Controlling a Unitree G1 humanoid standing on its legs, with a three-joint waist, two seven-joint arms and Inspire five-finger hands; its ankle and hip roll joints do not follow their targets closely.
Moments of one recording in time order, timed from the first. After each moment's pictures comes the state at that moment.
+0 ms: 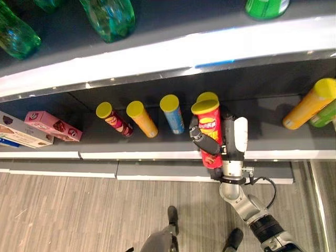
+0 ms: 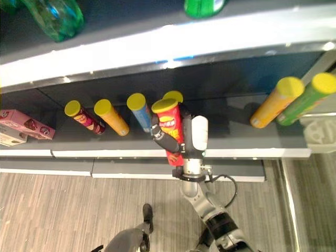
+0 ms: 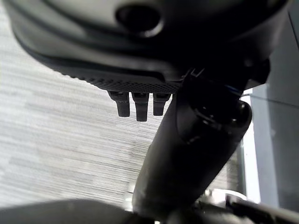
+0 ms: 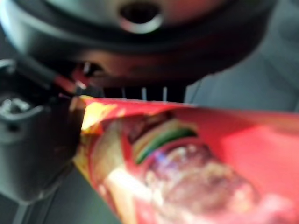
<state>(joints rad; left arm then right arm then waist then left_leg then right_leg) 0.23 0.11 -0.27 1.04 -0.35 -0.19 0.13 -0.35 -0.41 0.36 0.26 -0.47 -0.39 -0.86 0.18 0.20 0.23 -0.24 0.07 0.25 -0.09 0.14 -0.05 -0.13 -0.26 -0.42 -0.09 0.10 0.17</state>
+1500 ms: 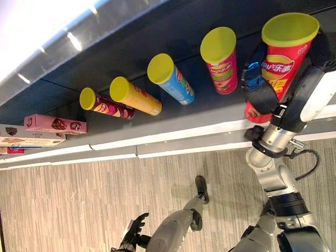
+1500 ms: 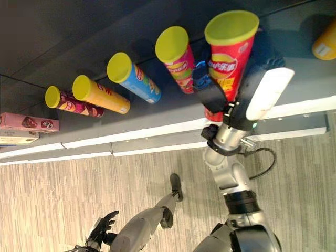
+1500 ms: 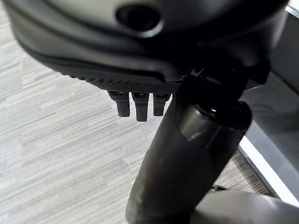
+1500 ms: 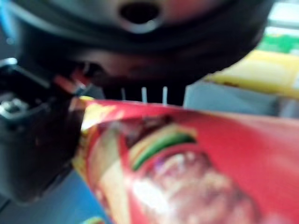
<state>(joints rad) 0.15 0.18 -0.39 0.85 -0.02 -0.23 0.23 -0.49 -0.52 0.10 0.06 -0.68 -0.27 -1.05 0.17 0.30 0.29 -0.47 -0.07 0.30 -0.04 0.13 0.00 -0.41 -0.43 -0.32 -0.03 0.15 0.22</state>
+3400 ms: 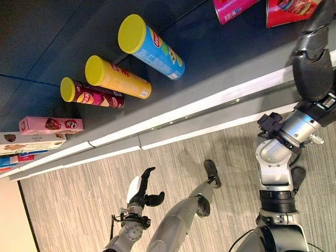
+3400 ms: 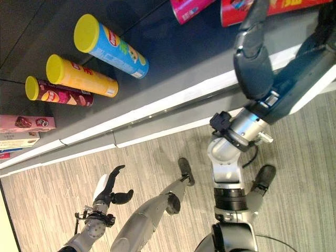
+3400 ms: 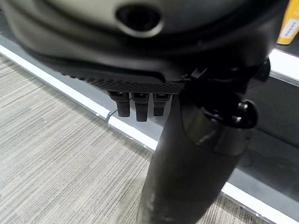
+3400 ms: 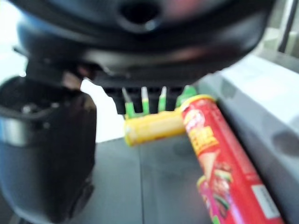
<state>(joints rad) -0.05 0.20 -0.43 0.75 0.26 -0.32 0.52 -0.50 -0.31 -0.08 -0.06 -0.24 -0.52 -0.84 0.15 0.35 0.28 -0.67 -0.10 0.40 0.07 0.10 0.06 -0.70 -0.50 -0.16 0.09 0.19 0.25</state>
